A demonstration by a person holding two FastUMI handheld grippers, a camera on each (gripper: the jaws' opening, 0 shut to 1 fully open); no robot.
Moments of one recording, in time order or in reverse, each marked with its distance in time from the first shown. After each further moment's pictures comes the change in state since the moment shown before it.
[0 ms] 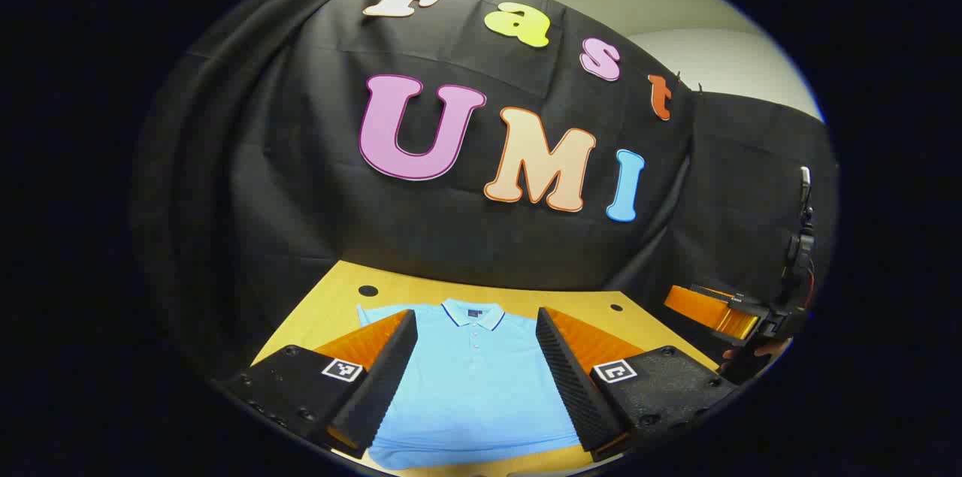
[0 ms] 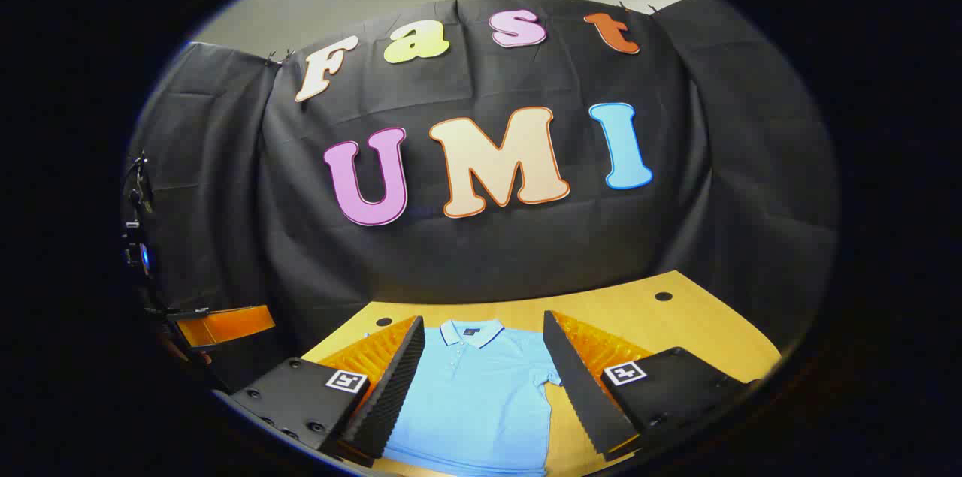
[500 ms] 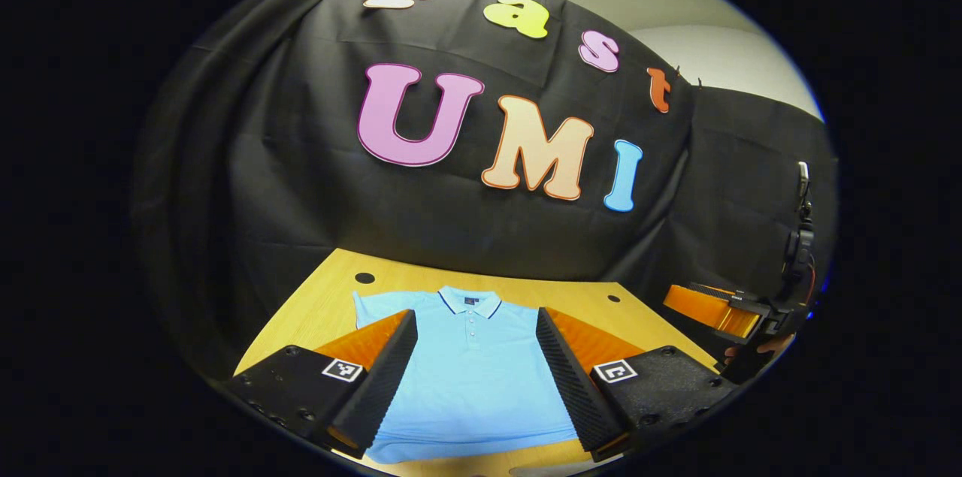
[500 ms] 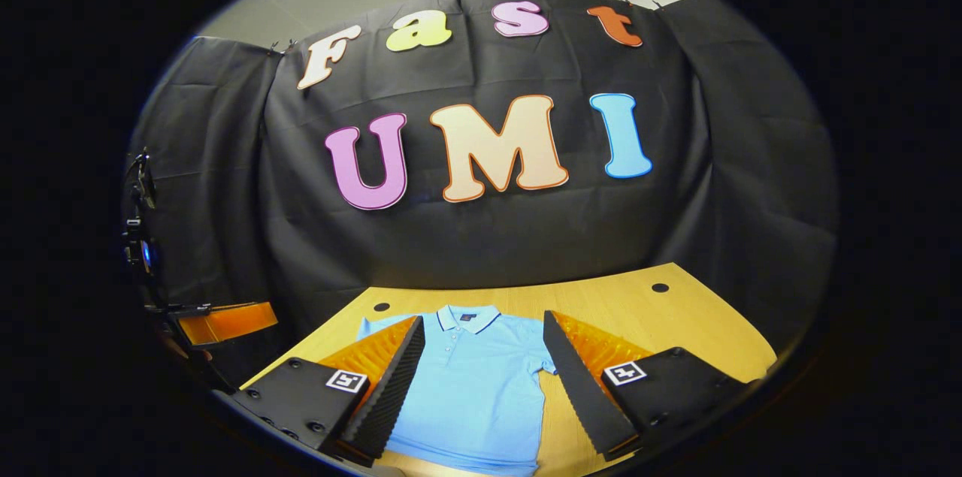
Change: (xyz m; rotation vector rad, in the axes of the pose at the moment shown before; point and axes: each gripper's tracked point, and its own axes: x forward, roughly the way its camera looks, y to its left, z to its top) left arm -0.002 -0.004 -0.018 -0.014 0.047 0.000; right arm -0.005 -0.005 -0.018 -0.006 0.055 0.002
